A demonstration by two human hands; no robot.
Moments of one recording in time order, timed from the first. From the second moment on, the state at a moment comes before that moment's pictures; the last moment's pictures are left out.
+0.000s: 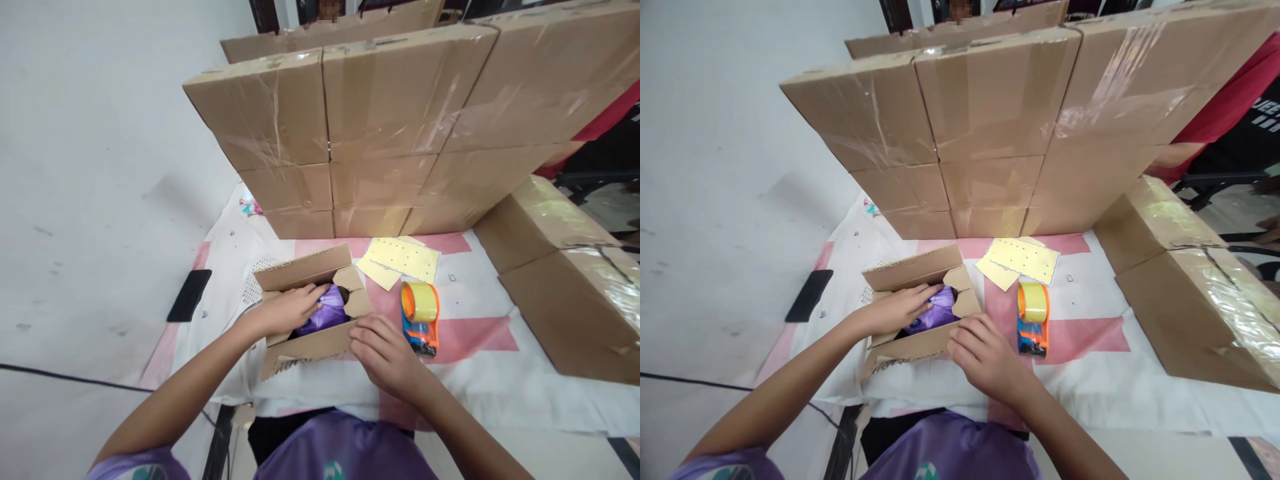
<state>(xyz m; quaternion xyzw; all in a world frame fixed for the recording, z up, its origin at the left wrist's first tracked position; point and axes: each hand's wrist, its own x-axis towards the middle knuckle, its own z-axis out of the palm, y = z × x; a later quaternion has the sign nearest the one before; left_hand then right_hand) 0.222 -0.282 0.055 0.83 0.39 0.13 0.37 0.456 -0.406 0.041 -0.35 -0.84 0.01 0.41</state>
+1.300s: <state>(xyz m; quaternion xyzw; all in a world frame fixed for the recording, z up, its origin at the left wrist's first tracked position) 0.210 -0.360 0.065 0.90 0.42 0.13 0.02 0.438 -0.387 0.010 -0.61 -0.51 0.32 0.52</state>
